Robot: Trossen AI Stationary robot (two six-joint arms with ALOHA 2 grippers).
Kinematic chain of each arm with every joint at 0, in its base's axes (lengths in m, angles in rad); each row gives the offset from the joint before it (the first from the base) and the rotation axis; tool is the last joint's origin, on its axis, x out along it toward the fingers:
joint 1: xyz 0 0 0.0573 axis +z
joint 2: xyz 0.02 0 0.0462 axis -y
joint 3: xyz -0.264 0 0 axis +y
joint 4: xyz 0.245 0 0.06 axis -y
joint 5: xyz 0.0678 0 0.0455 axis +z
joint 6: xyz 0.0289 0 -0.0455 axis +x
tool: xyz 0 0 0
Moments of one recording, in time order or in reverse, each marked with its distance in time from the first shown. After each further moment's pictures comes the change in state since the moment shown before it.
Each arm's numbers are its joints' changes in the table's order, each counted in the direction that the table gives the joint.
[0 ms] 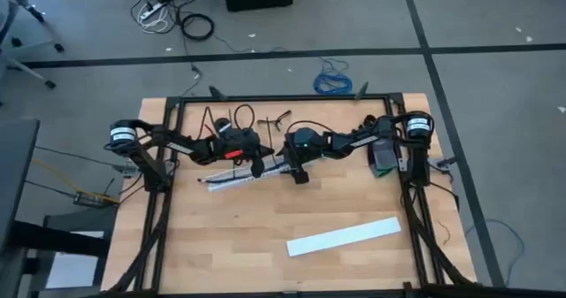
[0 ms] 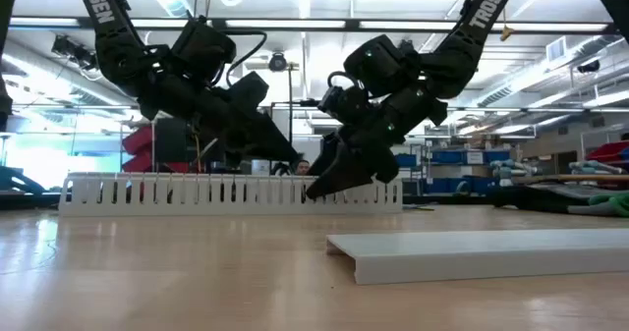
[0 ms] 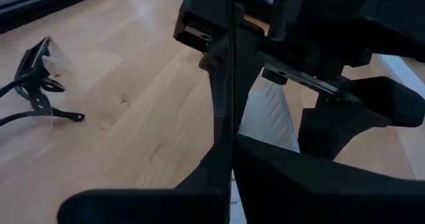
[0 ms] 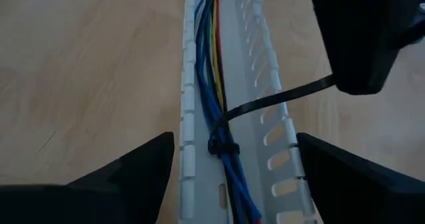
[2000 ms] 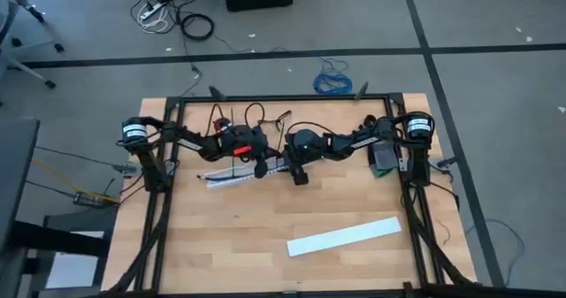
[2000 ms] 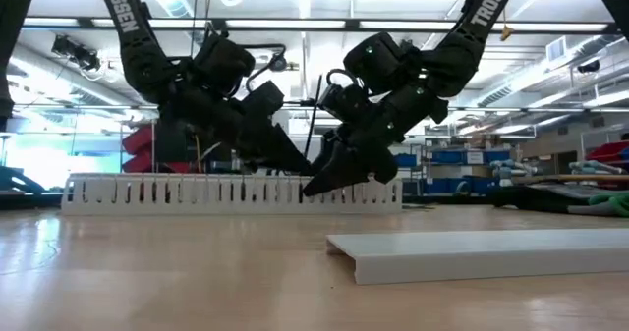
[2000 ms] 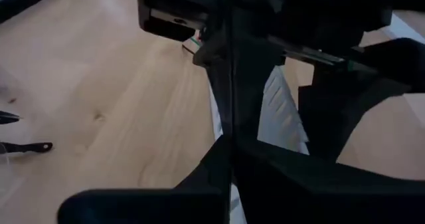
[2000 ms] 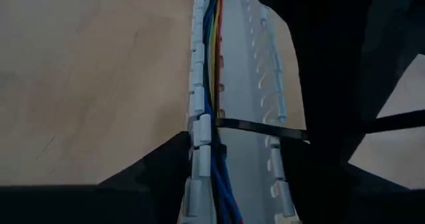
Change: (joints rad) left arm 0.028 -0.108 -0.093 -0.054 -0.150 0.205; right arm 0.011 0.003 0.000 0.000 -0.044 -0.008
